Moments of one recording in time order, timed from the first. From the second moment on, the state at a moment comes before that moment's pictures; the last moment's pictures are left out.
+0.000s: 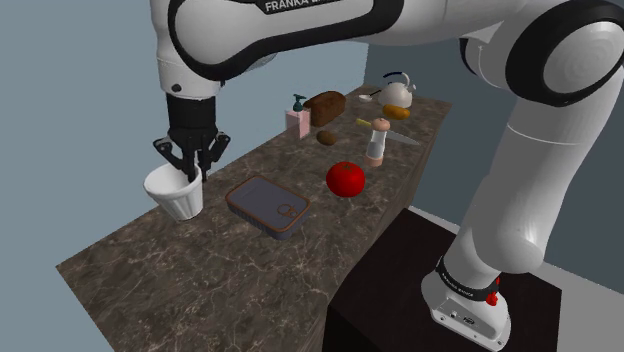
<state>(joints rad) 0.19 0.12 0.44 -1.67 0.11 1.91 0.70</state>
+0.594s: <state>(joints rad) 0.20 0.13 0.44 -1.53 0.10 1.79 0.71</state>
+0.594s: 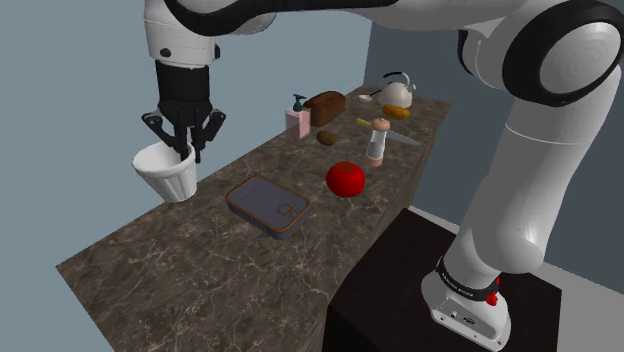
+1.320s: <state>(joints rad) 0.10 0.07 0.37 -1.55 0.15 1.72 0.55</state>
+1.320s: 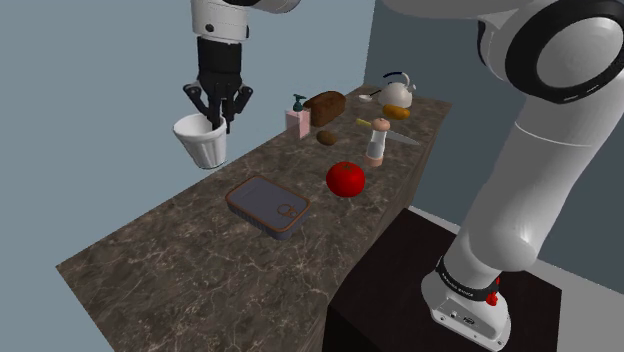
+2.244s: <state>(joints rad) -0.08 0.06 0.21 -1.54 0.18 1.65 0.22</state>
